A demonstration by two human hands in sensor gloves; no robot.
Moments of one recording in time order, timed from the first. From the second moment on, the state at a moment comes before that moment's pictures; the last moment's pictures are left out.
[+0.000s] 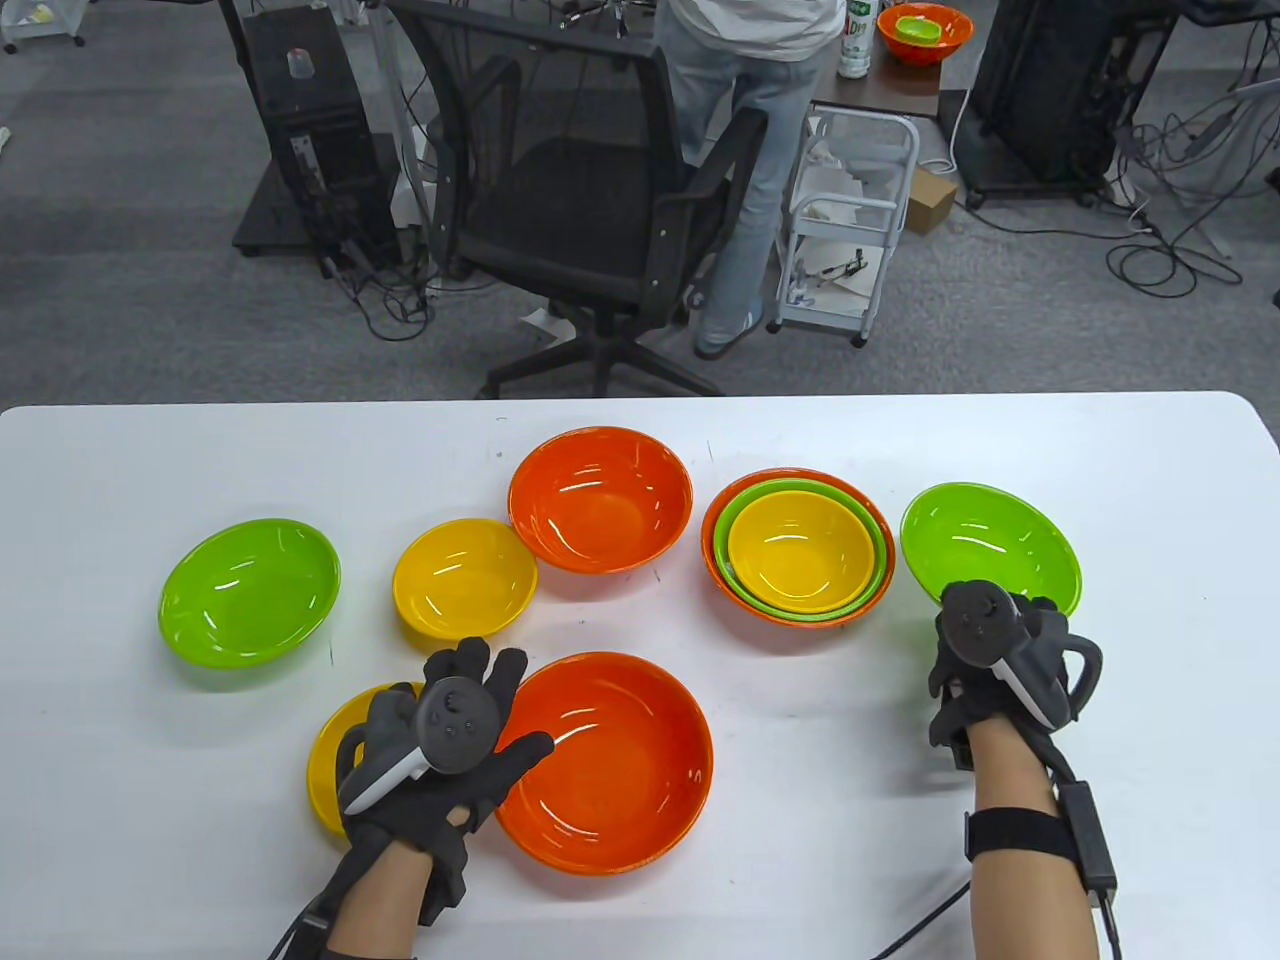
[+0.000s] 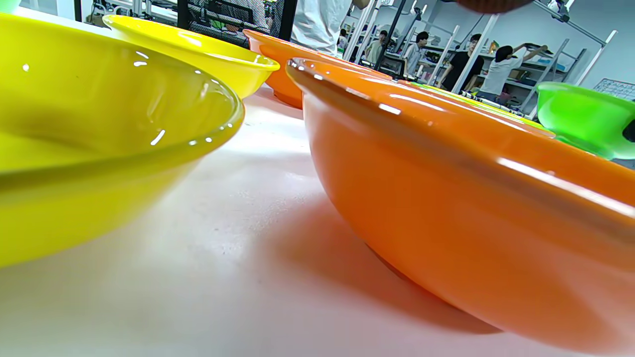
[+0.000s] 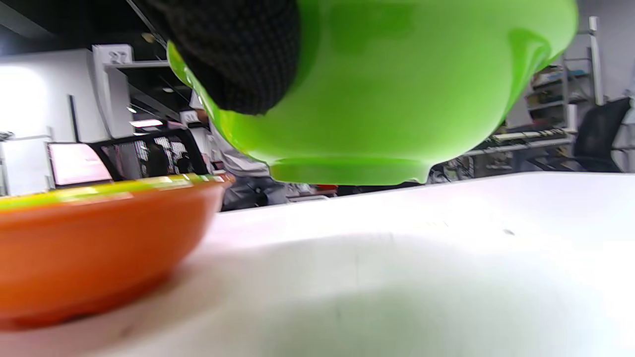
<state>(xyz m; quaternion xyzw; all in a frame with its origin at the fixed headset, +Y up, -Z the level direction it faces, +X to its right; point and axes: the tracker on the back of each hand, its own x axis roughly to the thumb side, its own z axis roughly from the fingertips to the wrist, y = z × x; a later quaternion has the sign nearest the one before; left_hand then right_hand) -0.205 -0.711 -0.298 -0.13 -0.11 0.13 0.98 0.268 -0.693 -0.374 -0.06 -0.16 0.98 0.08</state>
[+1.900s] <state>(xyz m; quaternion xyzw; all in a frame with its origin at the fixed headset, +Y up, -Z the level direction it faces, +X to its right) -0.183 -0.698 -0.300 -0.09 -0.07 0.39 0.91 0.091 -0.695 -0.269 0.47 -0.23 0.85 0.09</state>
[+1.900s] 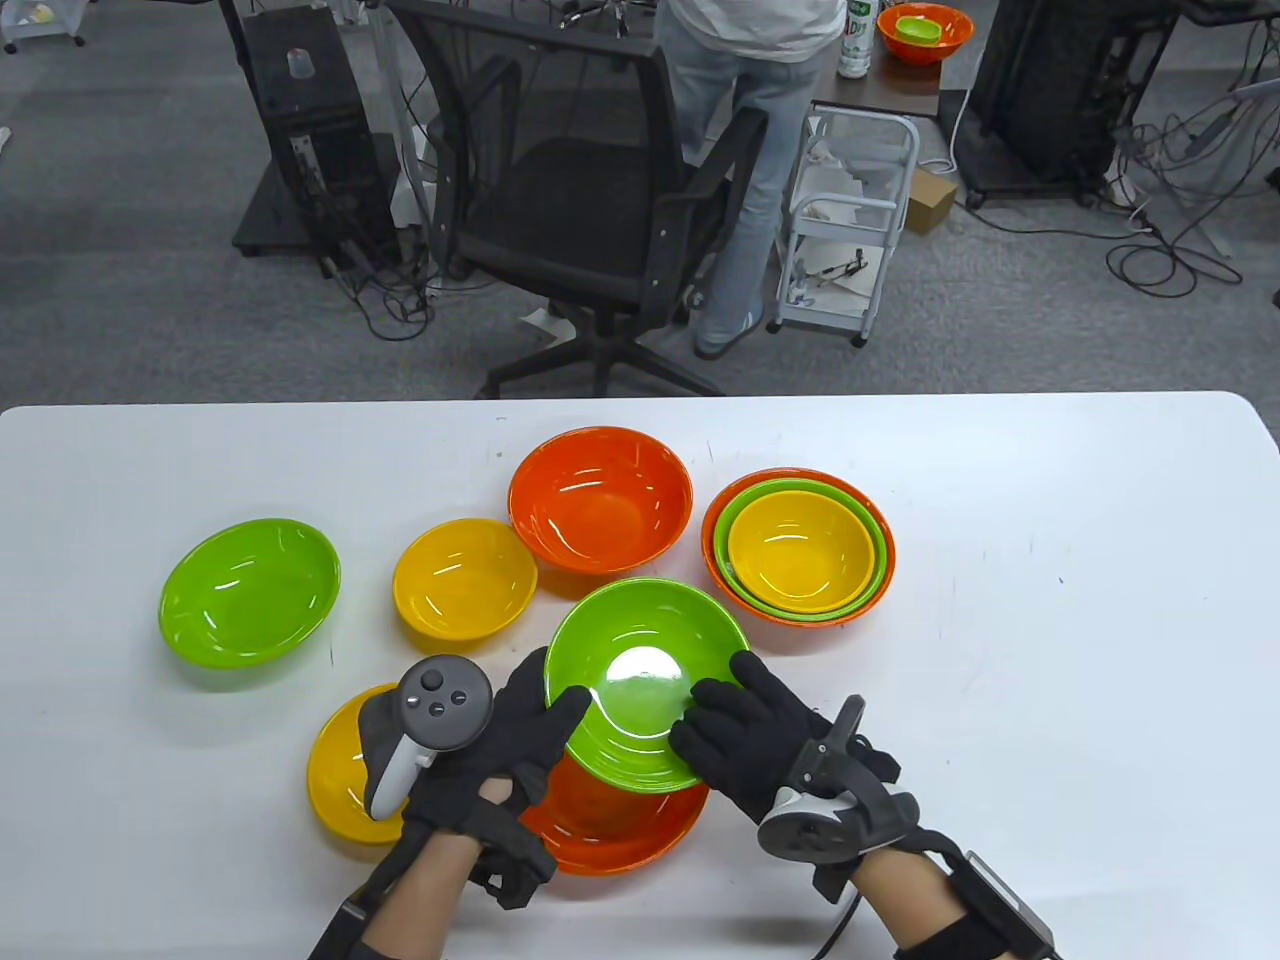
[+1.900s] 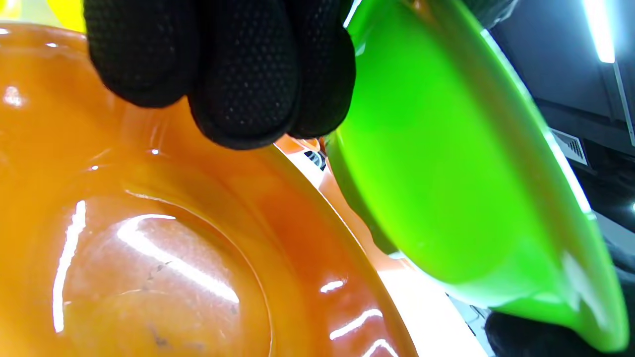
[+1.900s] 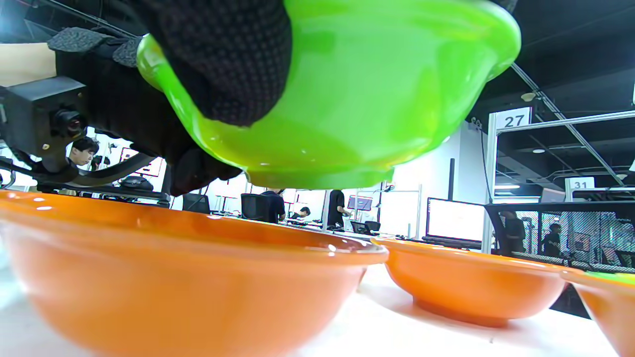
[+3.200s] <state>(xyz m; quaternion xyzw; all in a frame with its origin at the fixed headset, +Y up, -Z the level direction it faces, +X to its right) -0.249 -0.690 -0.301 -0.04 -0.02 0.36 0.93 0.188 -0.704 -0.315 0.22 -0.19 0.93 0.24</state>
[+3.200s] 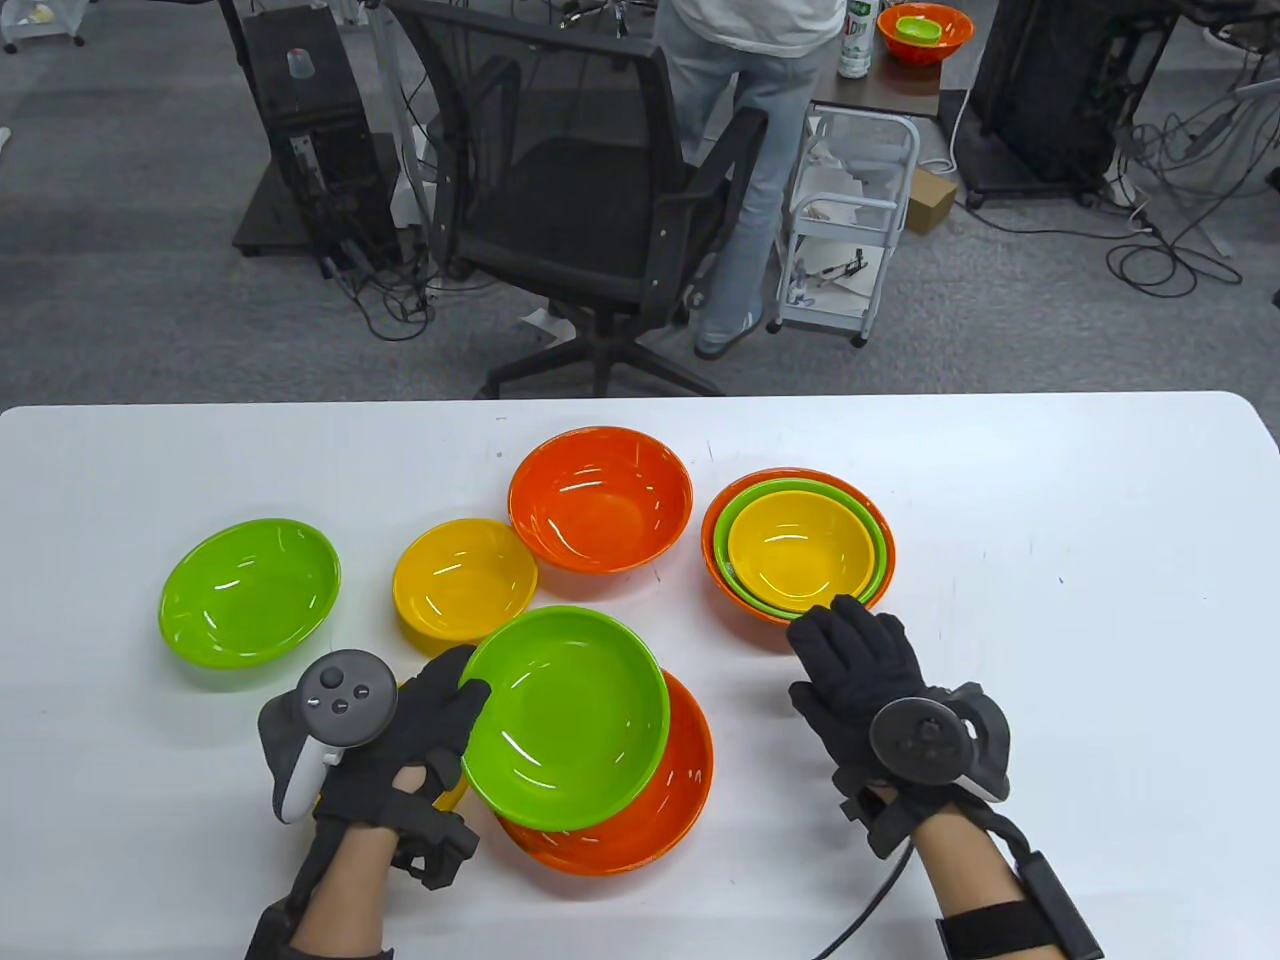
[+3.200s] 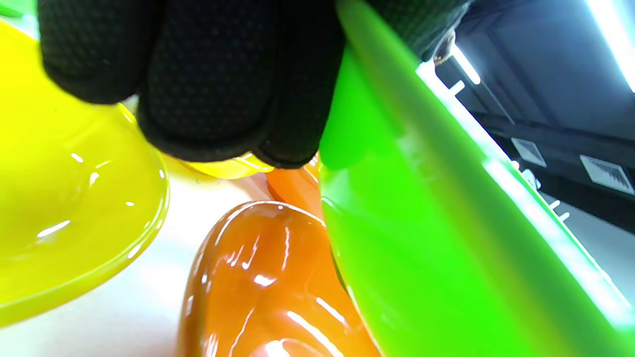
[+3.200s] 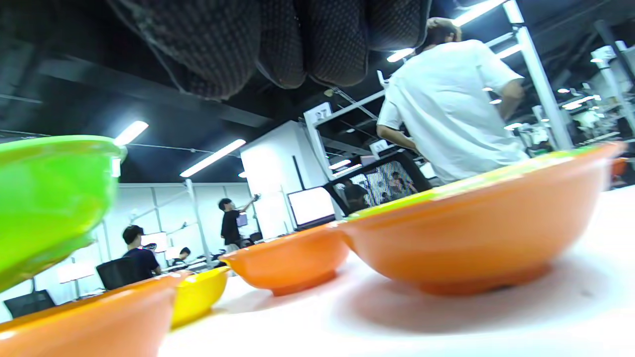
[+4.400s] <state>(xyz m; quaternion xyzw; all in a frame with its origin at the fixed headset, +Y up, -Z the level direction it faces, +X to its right) -0.205 -0.702 -0.301 -0.05 -0.03 0.12 0.99 0.209 -0.714 -0.324 0.15 -0.11 0.95 0.23</state>
